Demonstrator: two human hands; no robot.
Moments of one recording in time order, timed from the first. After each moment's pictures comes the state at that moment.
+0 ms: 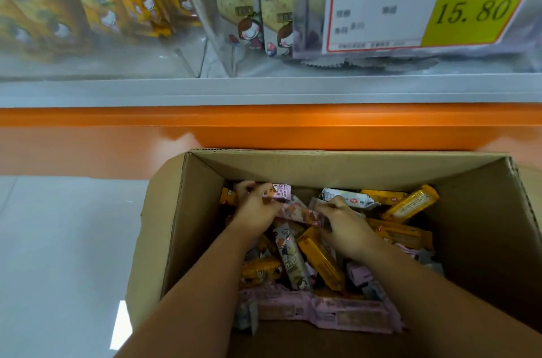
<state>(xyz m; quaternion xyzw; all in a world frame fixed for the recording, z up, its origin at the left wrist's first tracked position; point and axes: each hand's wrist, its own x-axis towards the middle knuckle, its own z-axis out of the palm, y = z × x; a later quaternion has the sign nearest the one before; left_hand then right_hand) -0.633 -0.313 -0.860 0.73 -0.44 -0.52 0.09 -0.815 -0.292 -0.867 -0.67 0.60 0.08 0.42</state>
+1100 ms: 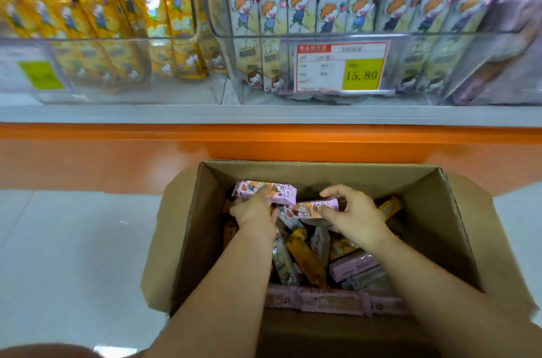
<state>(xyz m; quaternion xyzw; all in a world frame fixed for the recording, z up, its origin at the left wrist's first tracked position) -0.677 -0.306 -0.782 0.67 0.10 -0.57 0.47 -0.837 -0.278 -0.778 -0.56 0.68 -0.22 0.42</state>
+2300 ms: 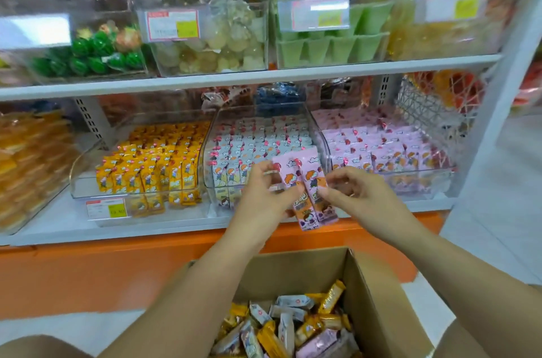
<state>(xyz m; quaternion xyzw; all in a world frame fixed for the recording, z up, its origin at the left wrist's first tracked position) -0.743 -0.252 -0.507 0.45 -0.55 -0.53 0.46 -0.915 -0.222 -0.501 -0.66 0.55 -0.42 0.28</state>
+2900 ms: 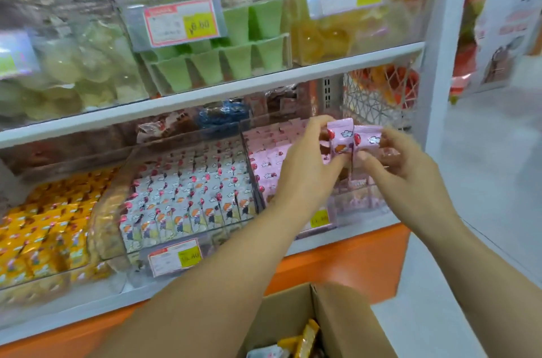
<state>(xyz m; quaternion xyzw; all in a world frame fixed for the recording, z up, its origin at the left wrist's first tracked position) -0.931 -0.327 -0.487 0.36 -0.79 -0.28 0.41 -1.058 -0.263 -0.512 -0.53 0.59 -0.60 0.11</state>
